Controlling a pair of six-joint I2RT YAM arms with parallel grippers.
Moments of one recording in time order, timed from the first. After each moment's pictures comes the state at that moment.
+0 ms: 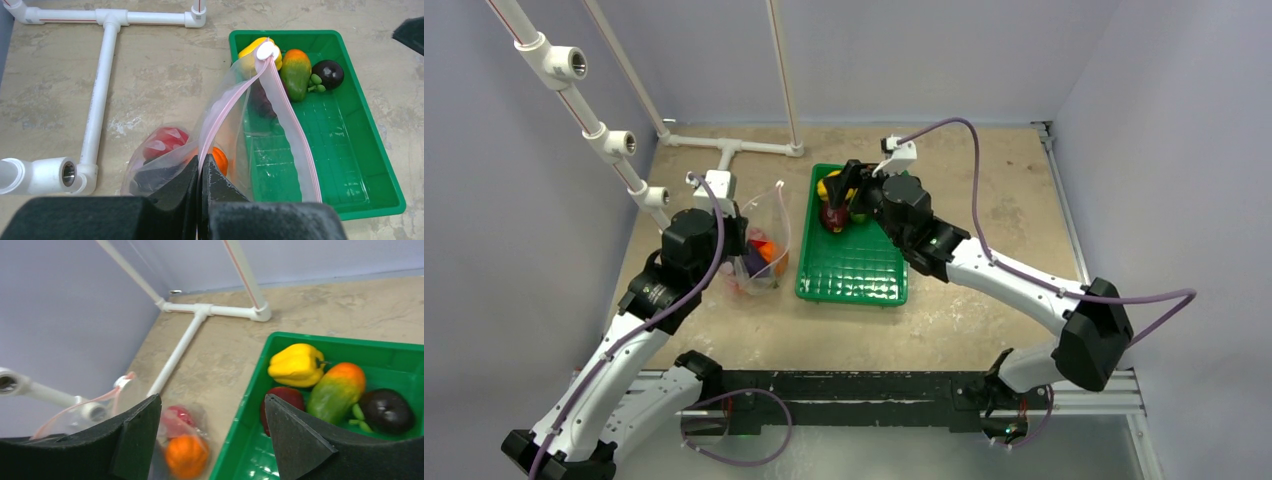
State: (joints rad) left arm -0.47 0.76 0.88 -0.46 -0.28 -0.20; right arm 0.86 1.41 1.11 0.20 0.38 0.53
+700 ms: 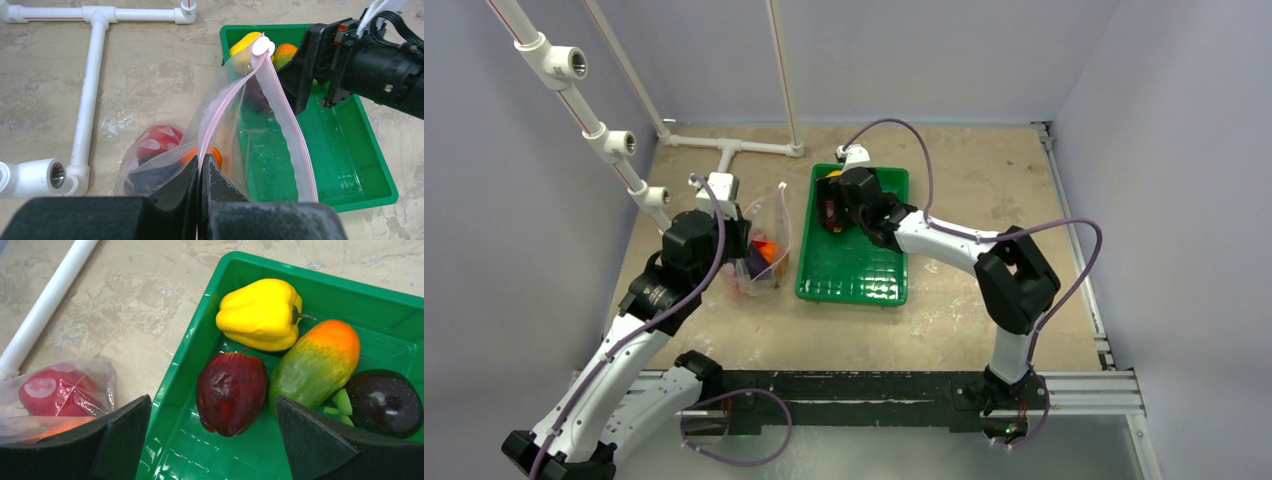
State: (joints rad) left arm -0.47 0.75 0.87 -0.46 -0.24 -0.20; right arm 0.77 1.82 1.28 0.06 0.29 0.38
